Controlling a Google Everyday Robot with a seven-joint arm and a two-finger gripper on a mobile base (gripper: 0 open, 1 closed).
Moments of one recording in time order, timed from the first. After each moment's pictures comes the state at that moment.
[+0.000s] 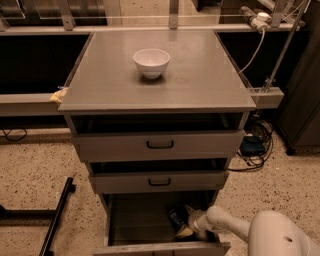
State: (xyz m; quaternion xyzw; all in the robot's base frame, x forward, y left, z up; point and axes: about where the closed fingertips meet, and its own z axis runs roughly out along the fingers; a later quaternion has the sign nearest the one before) arm 0.594 -0.138 0.125 -0.52 0.78 0.14 0.31
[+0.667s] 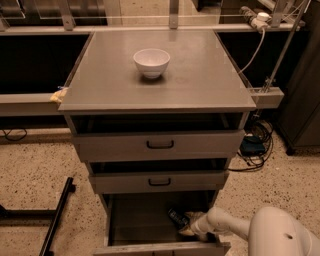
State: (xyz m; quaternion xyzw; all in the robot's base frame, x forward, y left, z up) arm 0.579 -0.145 0.123 -0.54 0.78 0.13 0.29
